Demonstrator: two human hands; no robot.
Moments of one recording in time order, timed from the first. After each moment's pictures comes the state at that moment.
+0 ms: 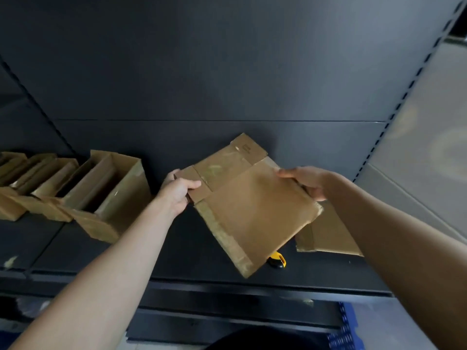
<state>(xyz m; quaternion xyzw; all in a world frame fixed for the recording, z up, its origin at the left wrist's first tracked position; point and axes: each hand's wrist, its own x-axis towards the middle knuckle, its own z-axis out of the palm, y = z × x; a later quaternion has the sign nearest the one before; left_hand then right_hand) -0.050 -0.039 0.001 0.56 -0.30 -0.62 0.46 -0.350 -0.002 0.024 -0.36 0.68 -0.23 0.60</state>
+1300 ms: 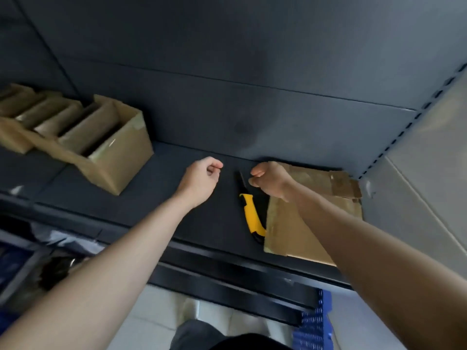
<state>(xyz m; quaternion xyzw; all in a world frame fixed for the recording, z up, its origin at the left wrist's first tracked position) -0.105 0.026 -0.029 0.63 -0.63 -0.33 0.30 -0.292 0.009 -0.026 -0.61 0.68 -0.15 0.38</state>
